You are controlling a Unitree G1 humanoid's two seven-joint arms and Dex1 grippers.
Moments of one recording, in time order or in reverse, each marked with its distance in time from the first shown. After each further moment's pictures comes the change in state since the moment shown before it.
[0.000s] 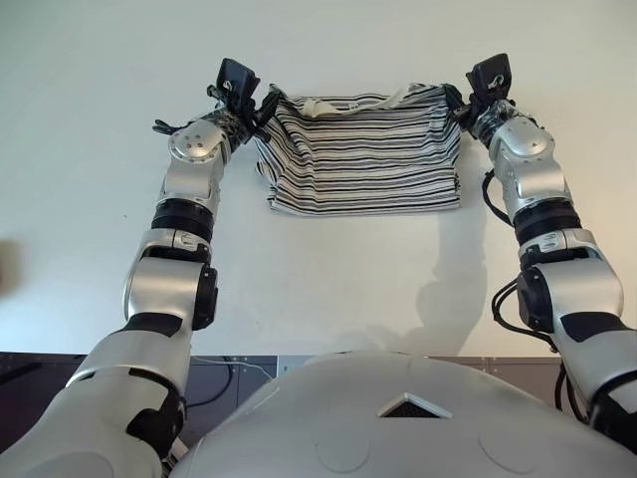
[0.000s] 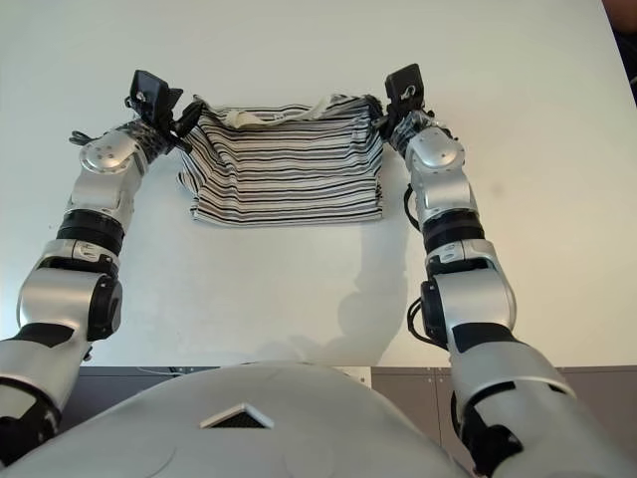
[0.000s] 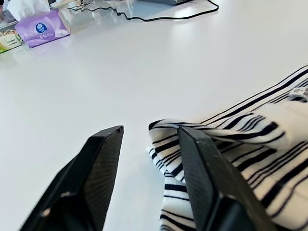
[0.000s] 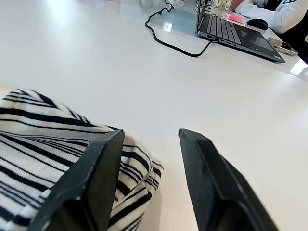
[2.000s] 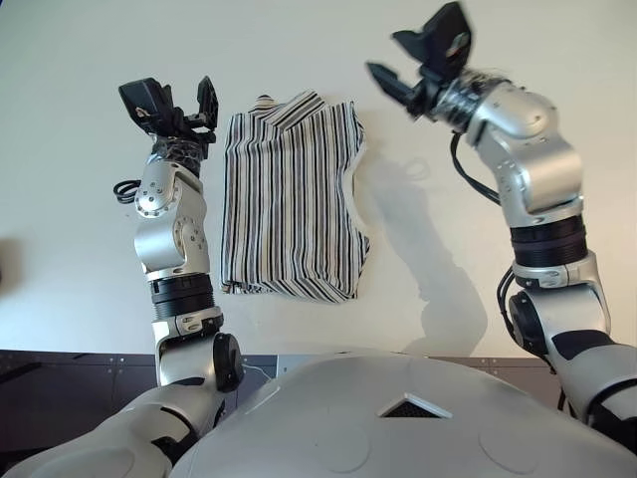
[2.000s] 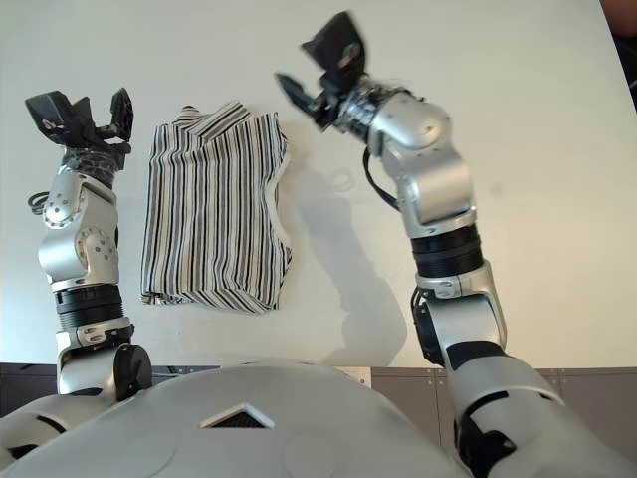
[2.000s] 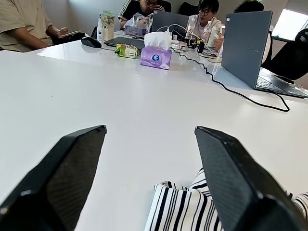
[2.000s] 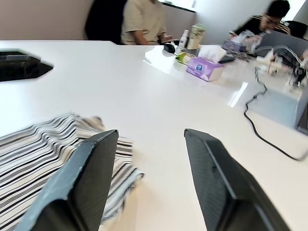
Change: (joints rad) left arm 0.458 -0.145 0.368 -0.925 -0.186 0.393 0.304; right arm 0.166 -0.005 0.020 -0.886 0.171 0.548 0.235
